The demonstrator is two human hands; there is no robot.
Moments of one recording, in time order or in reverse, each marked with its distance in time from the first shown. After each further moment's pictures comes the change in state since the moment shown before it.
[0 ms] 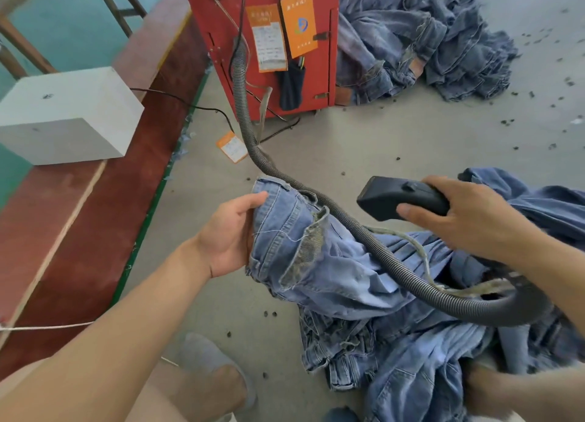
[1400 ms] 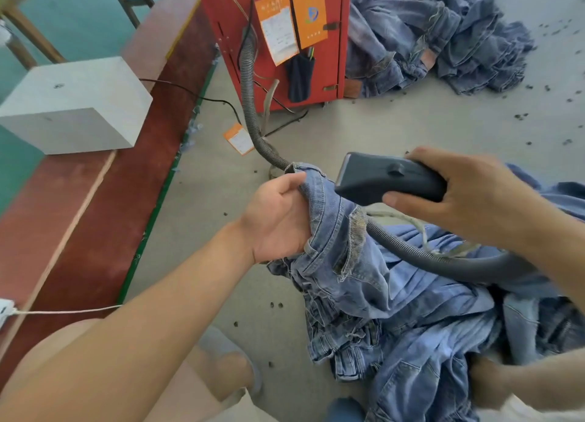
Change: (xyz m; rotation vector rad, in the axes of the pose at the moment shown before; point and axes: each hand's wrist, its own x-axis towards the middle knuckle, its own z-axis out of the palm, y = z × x) left_hand 0.025 -0.004 0.045 -0.066 -0.248 -0.068; right_hand -0.004 -0.055 -0.016 0.044 0.036 -0.283
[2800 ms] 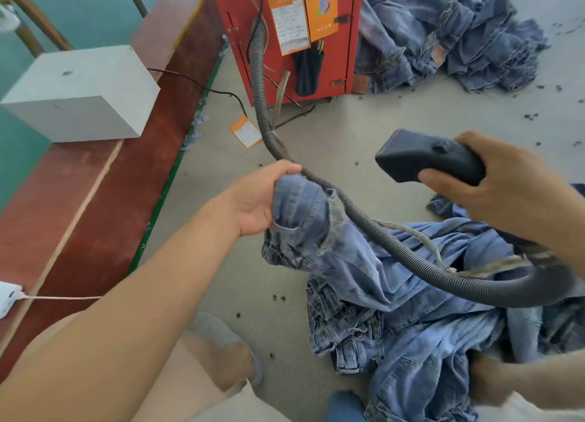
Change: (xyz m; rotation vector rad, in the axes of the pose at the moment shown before) left_hand -0.018 0.030 -0.022 0.236 0.507 -0.041; right_hand -0.004 0.013 -0.009 -0.073 0.101 0.264
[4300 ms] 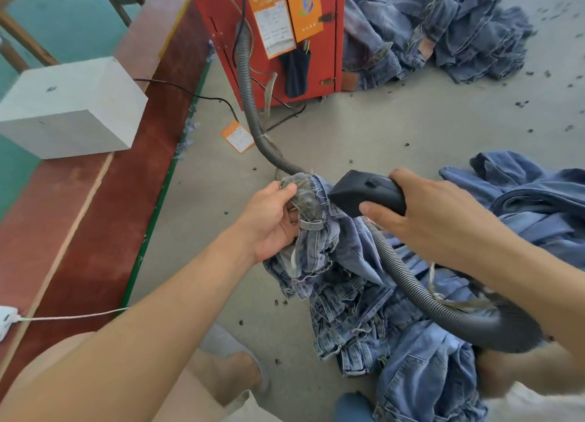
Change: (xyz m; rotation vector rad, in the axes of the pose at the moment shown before) left_hand 0.014 -0.032 0.021 -0.258 0.135 0.203; right_hand -0.011 -0.036 0.051 -0.129 -0.228 0.045
